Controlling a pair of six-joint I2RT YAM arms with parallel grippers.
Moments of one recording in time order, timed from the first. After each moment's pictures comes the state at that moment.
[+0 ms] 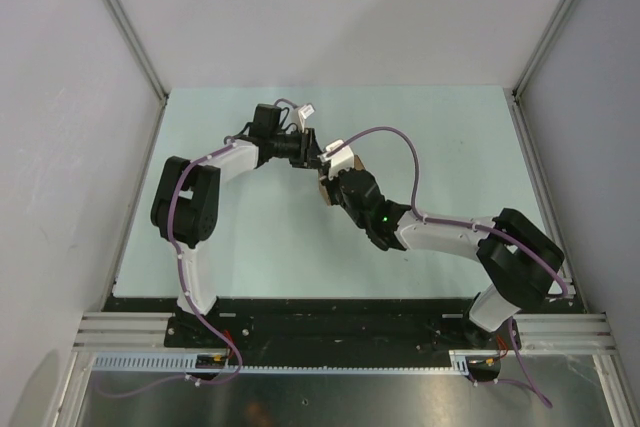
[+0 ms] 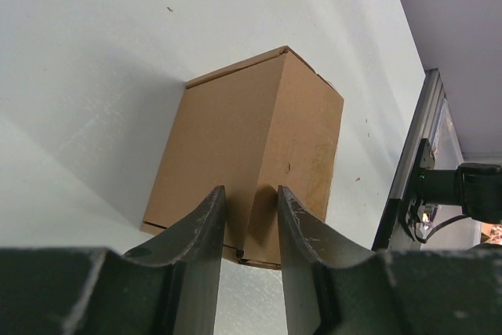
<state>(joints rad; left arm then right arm) -0.32 2.00 1.35 -0.09 0.87 -0.27 0.93 1.59 0.91 0.45 0.41 0.04</state>
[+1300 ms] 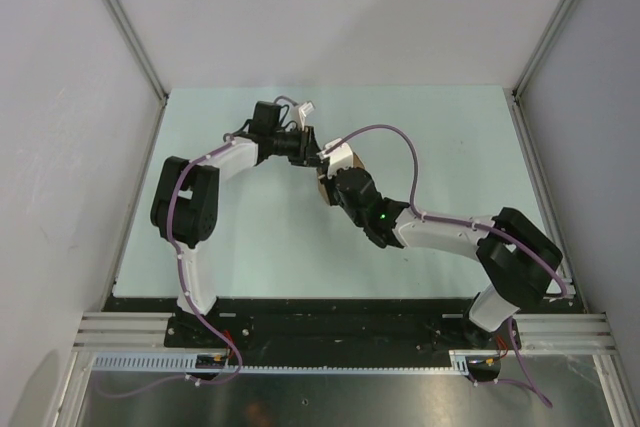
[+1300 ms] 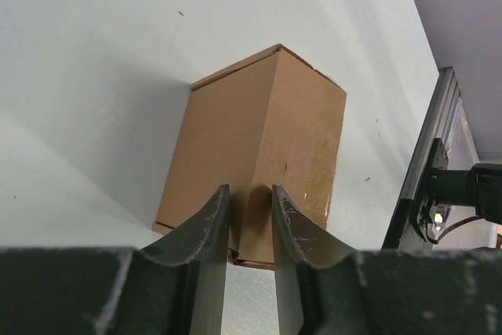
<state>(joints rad) -0.32 2.00 1.38 -0.14 0.84 -0.23 0.93 1.60 0.95 0.35 0.42 0.09</state>
